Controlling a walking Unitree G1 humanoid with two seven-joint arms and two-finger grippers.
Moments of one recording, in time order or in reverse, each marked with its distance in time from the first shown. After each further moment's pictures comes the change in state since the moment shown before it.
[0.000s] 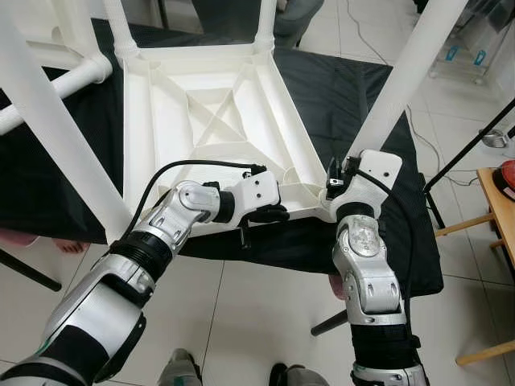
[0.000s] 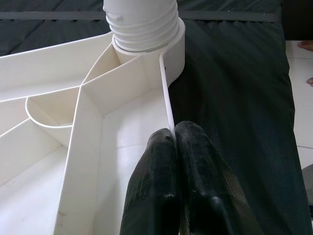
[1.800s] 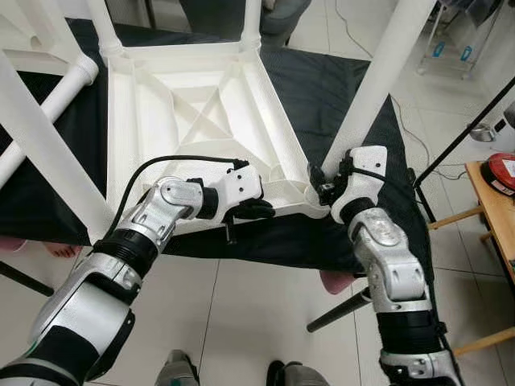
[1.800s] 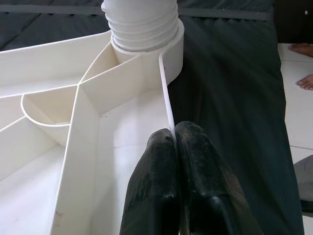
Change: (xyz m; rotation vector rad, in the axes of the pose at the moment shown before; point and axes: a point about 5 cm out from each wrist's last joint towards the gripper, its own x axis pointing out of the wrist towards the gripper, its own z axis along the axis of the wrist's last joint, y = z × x) left arm -0.014 0.003 -0.006 -0.028 0.008 -0.022; right arm 0.006 0.000 -0.005 0.011 0.073 0.189
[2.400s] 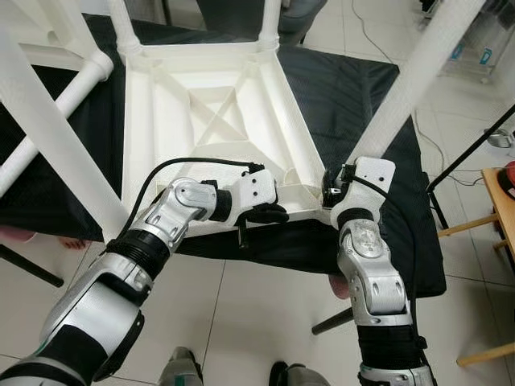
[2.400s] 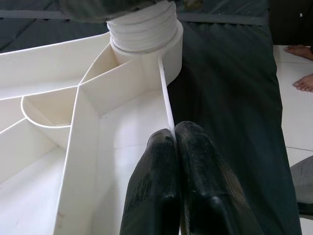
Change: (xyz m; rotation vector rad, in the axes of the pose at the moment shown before) left arm 0.008 -0.002 0.007 0.023 -0.020 -0.022; right arm -0.001 -0.004 0.003 -0.039 -0.029 0.017
